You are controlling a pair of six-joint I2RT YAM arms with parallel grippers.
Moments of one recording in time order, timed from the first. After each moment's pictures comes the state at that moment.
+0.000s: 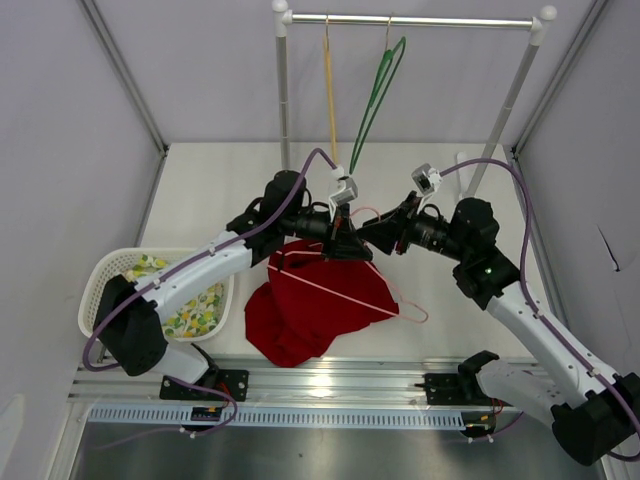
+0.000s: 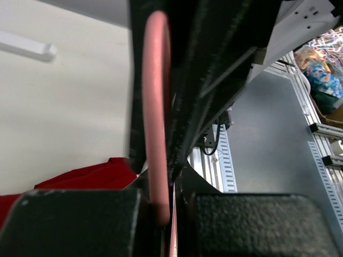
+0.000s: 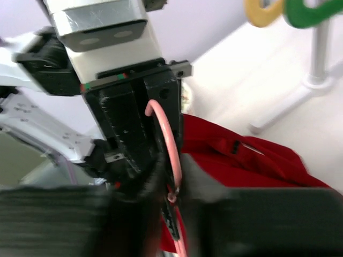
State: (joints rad) left arm -0.71 1.45 1.17 -0.01 0.97 -0.18; right arm 0.50 0.99 0.88 0.12 -0.67 0.46
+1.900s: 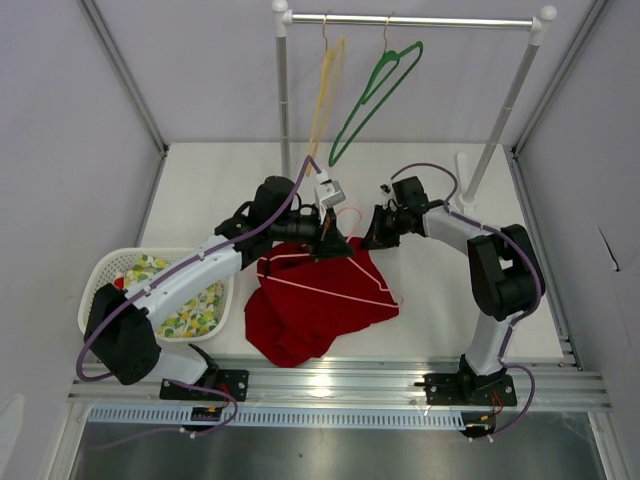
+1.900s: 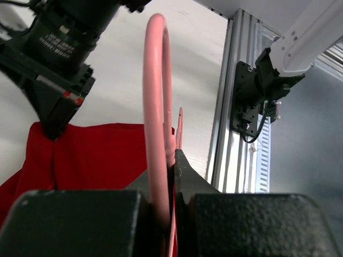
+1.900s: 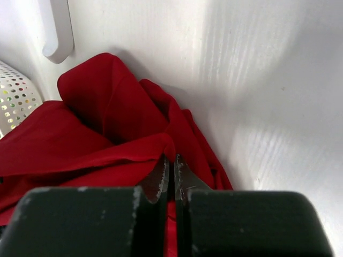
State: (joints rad) left arm -0.66 1.39 1.11 -0.17 0.78 -0.08; right arm 0.36 1.86 1.21 -0.33 -0.50 0.51
